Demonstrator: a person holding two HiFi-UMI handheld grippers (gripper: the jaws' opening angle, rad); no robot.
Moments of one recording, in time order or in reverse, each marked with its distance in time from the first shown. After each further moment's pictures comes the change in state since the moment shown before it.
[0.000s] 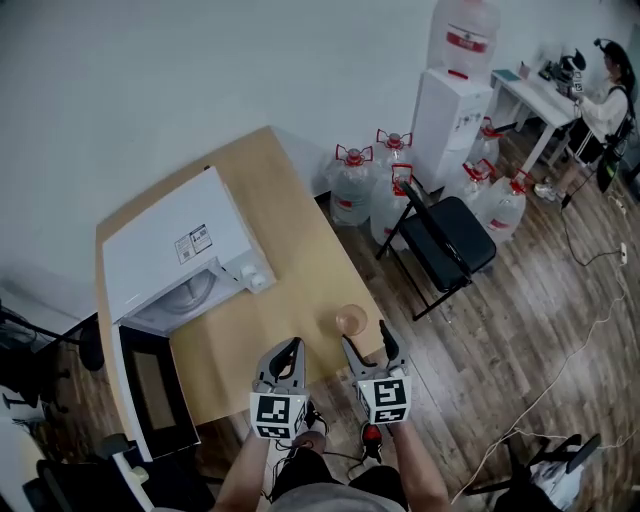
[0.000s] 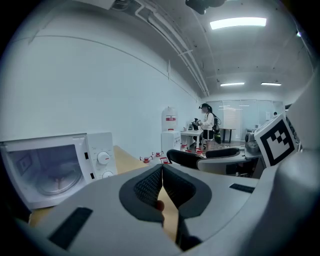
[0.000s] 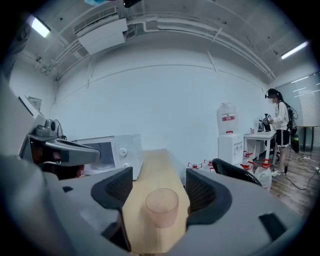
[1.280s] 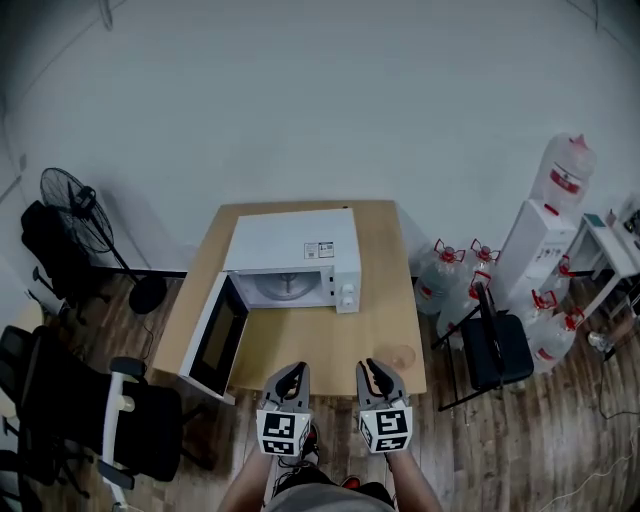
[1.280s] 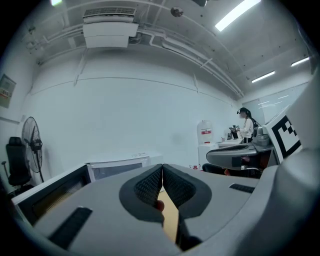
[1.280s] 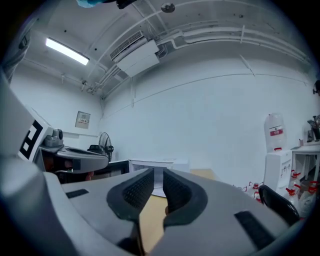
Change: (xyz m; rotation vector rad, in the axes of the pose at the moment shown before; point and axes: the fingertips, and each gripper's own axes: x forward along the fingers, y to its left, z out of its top) left arm -0.193 0.019 0.039 -0.046 -0.161 0.491; right arm -0.083 0.145 0.086 -0.142 -0.167 0.469
